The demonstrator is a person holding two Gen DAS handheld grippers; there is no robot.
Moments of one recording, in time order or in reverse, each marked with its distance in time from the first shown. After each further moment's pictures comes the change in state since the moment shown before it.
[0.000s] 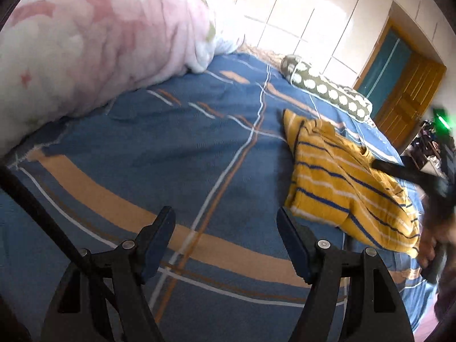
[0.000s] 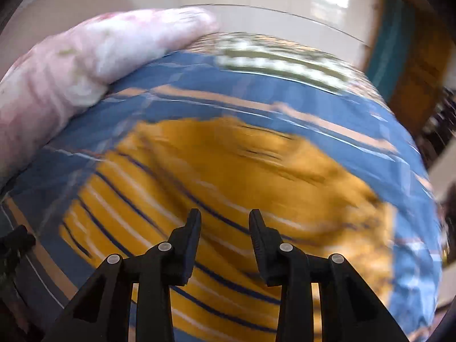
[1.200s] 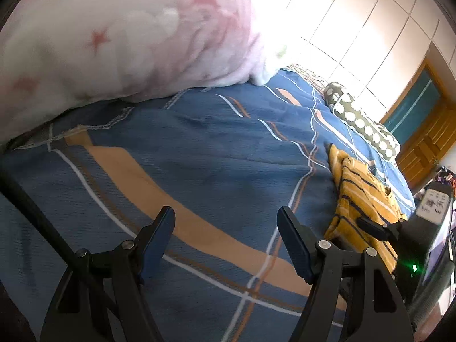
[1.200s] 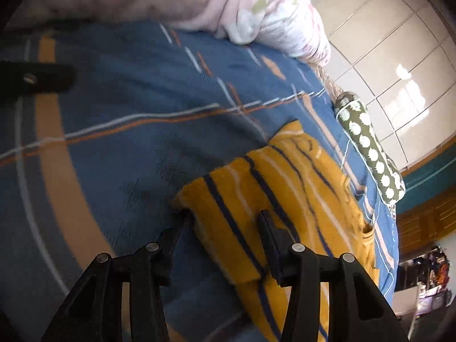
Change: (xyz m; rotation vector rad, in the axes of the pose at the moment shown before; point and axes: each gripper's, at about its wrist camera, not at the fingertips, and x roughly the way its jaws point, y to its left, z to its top) left arm 0.004 0.077 0.011 -0.218 -0.021 0.070; right arm 0.037 0.178 -0.064 -0.618 0.014 -0.132
